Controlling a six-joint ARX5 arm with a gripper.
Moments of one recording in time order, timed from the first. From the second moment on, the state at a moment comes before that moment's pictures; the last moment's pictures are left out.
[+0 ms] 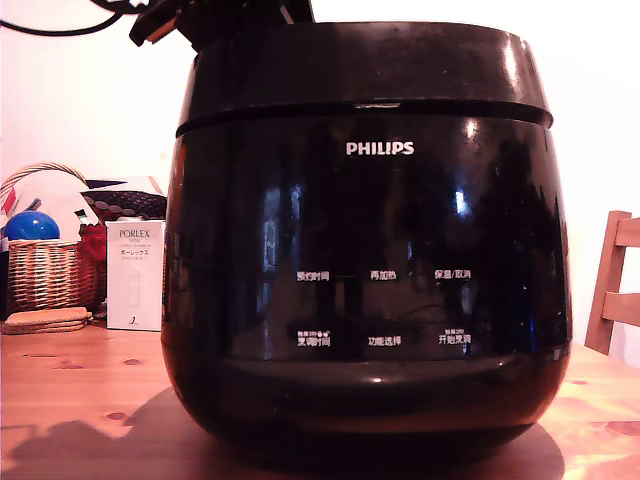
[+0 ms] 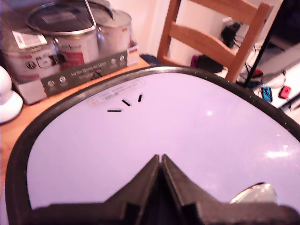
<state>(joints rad) -1.01 1.22 0.86 -0.08 -0.26 -0.28</state>
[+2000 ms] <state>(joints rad) -1.10 1.27 0.71 0.24 -0.27 -0.34</state>
